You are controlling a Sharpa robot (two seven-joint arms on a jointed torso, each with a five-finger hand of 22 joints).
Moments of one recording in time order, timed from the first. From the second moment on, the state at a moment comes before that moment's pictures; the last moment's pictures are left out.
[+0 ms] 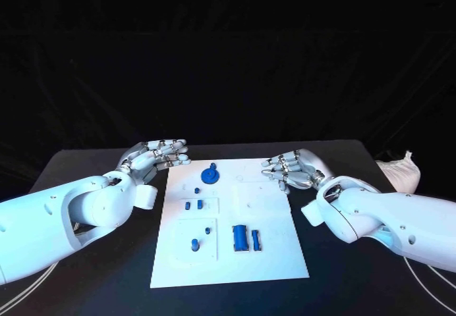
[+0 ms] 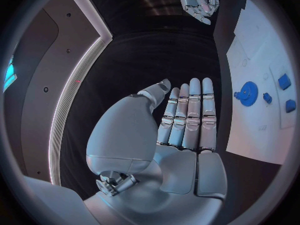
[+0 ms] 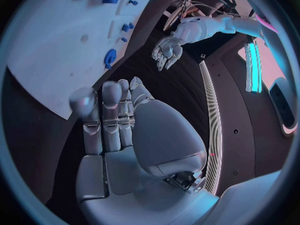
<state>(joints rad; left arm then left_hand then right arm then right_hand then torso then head) 1.20 -0.87 -0.07 1.50 0.10 -0.22 0.39 1.30 -0.08 0.43 -0.01 0.09 1.02 0.18 0.12 0.07 1.07 0.13 0.21 0.06 1.06 0.09 0.35 0.26 0.16 0.94 0.19 0.25 0.40 1.07 -0.98 -0.01 1.70 -0.69 -0.62 0.12 1.49 0.05 0.00 0.11 0.09 1.02 0.15 0.07 0.21 1.11 0.07 0.26 0.84 1.25 -0.01 0.69 0.71 0.16 1.17 0.09 0.76 0.94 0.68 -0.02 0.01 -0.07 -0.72</state>
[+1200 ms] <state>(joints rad) 1.11 -0.76 -0.03 1.44 0.11 -0.46 0.49 0.69 -0.01 0.21 0.00 0.01 0.54 0.10 0.01 0.01 0.55 0.08 0.01 0.00 0.54 0.05 0.01 0.02 0.12 0.41 0.15 0.01 0.11 1.06 -0.77 0.01 1.50 -0.11 -0.61 0.42 0.83 0.00 0.00 0.02 0.01 0.53 0.07 0.01 0.01 0.60 0.04 0.01 0.01 0.63 0.01 0.01 0.04 0.12 0.56 0.12 0.01 0.18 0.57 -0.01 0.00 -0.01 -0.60</state>
